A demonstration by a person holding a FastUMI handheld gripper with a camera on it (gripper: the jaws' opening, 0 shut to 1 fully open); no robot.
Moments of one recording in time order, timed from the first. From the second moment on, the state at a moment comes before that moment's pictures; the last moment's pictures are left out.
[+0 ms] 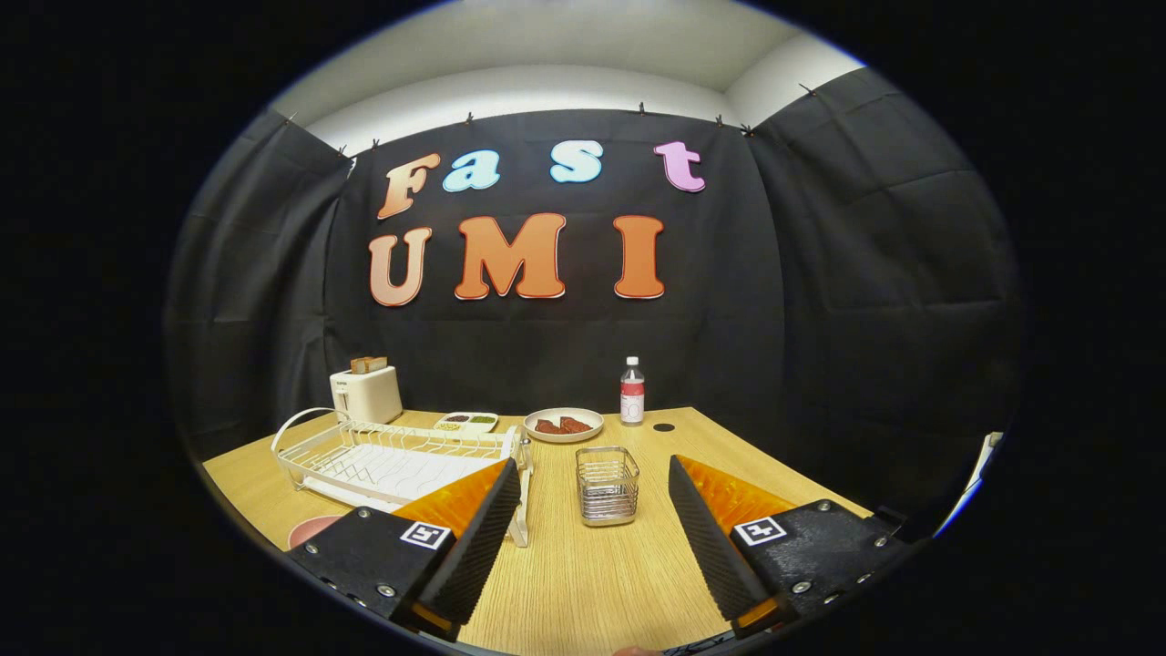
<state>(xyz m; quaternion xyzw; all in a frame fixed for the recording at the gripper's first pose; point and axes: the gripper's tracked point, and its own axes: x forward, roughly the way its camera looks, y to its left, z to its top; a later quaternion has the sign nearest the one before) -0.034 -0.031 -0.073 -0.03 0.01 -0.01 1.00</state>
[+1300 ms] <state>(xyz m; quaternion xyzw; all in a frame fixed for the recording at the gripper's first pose) -0.035 -0.066 -0.091 -0.02 0.02 -0.04 1.00</state>
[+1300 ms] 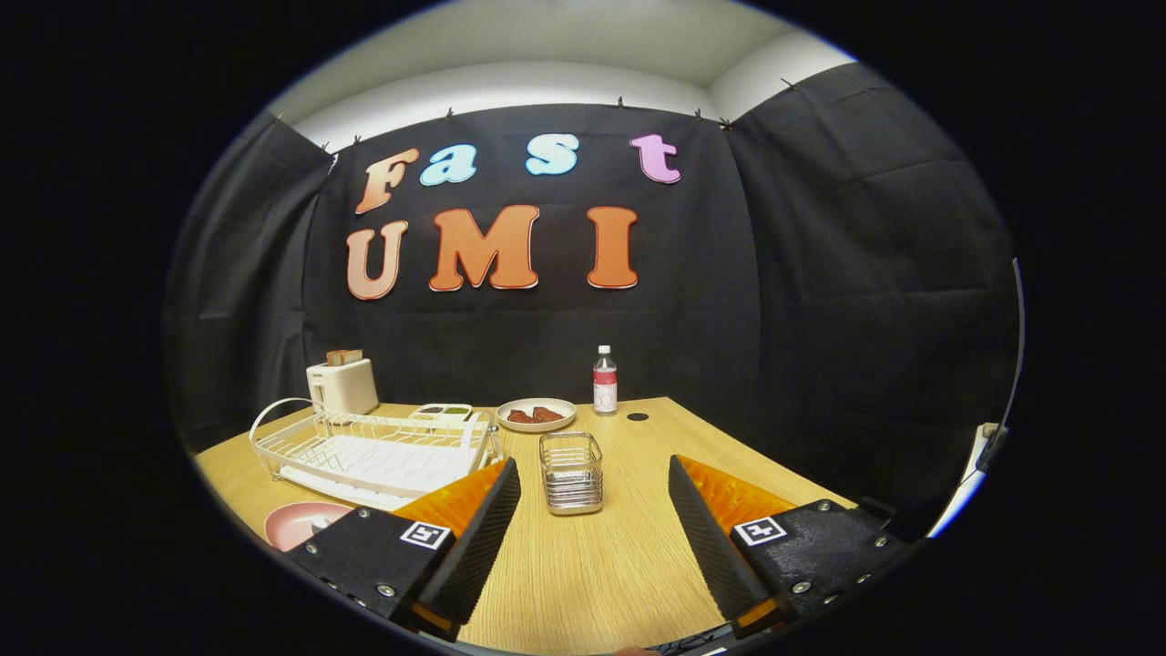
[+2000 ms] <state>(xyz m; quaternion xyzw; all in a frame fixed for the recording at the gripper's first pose) -0.027 -0.058 -0.082 -0.03 0.00 -0.03 1.00</state>
